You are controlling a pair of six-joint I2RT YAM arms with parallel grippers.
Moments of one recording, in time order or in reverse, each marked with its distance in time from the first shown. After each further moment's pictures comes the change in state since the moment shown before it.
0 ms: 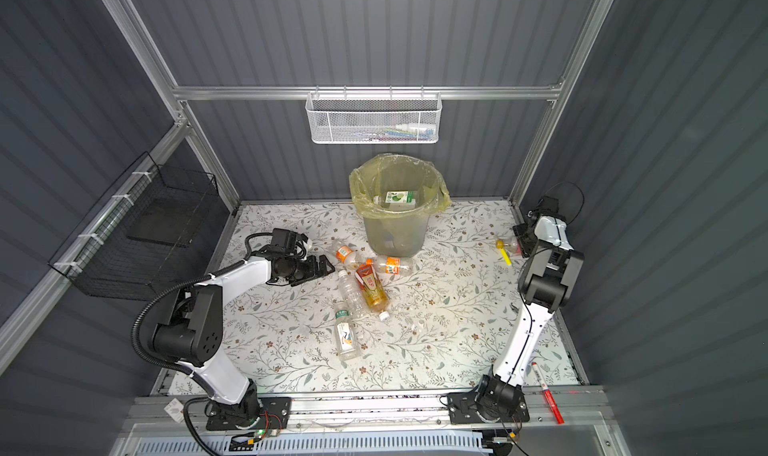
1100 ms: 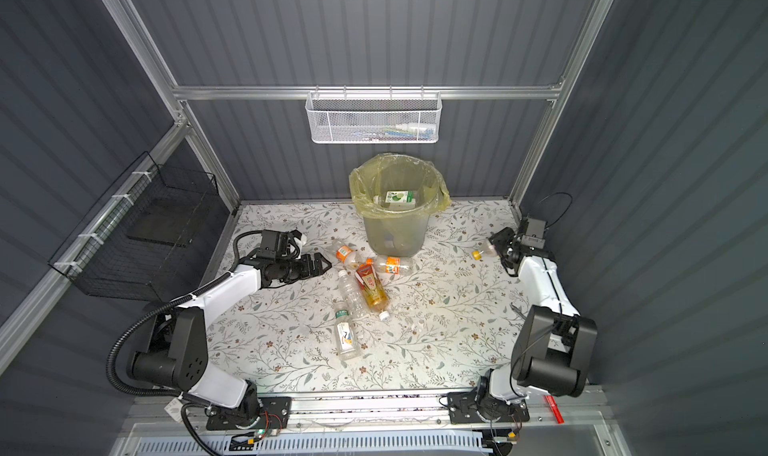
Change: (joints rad) left arm 0.000 -0.175 -0.097 0.051 -0.001 -0.007; right arm 0.175 -0.916 -0.962 0.404 -0.130 -0.192
